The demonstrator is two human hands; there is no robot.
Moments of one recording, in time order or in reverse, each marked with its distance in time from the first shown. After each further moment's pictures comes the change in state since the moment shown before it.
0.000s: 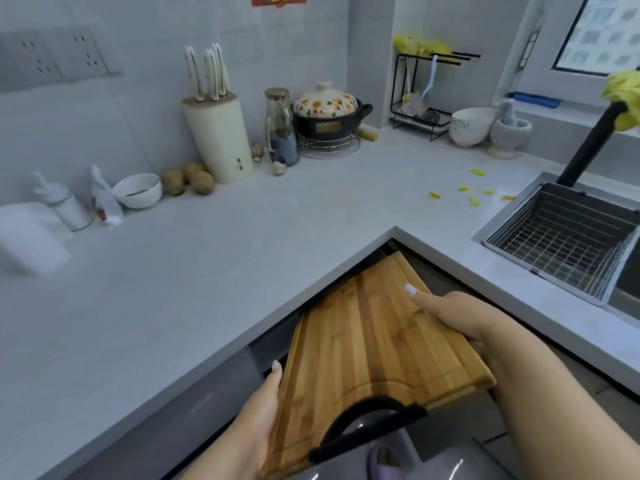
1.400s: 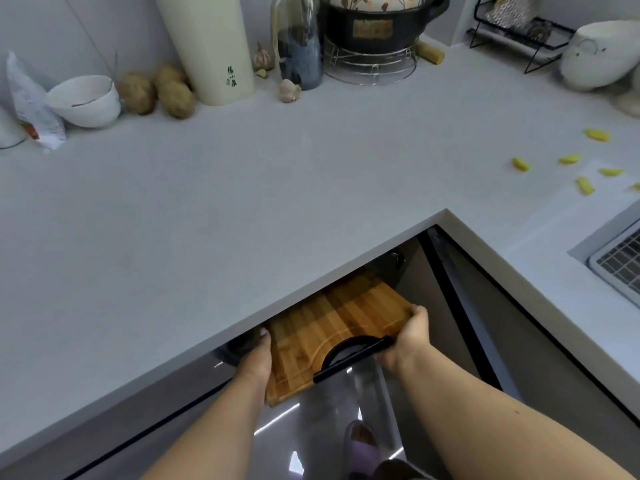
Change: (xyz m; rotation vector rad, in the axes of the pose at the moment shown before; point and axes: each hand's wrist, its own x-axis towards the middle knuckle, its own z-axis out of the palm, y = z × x) left_hand 0.218 0.039 0.032 -0.187 0.341 -0.086; right_hand 0.240 0.008 0.122 1.325 -0.030 0.490
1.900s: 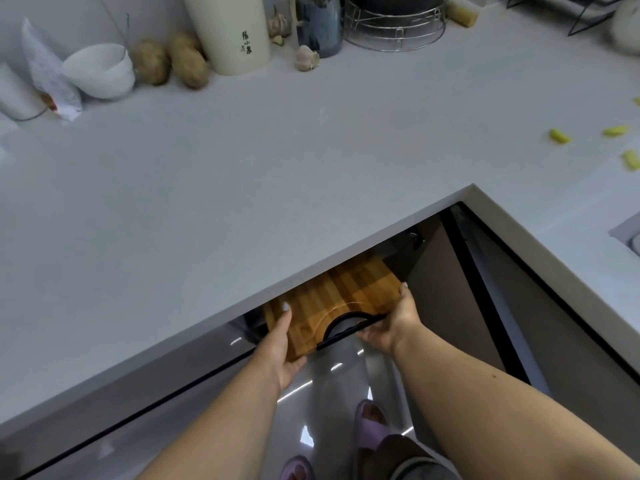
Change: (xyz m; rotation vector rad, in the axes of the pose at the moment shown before) left_hand -0.011 -0.015 0.000 -0.289 -0.195 -0.016; right_hand 0.024 0.025 0.009 0.017 -0.202 0.212
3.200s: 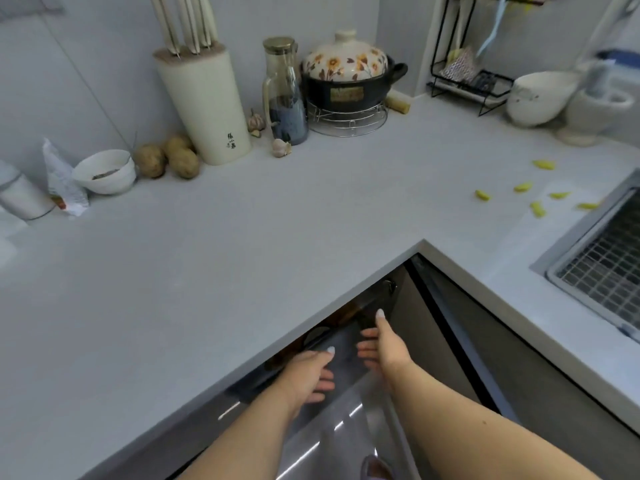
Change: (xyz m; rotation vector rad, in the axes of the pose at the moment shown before) left_hand -0.067 0.034 0.053 0.746 -0.239 0.223; right_hand -0.041 -0.010 0.013 -0.664 0.138 -0.443
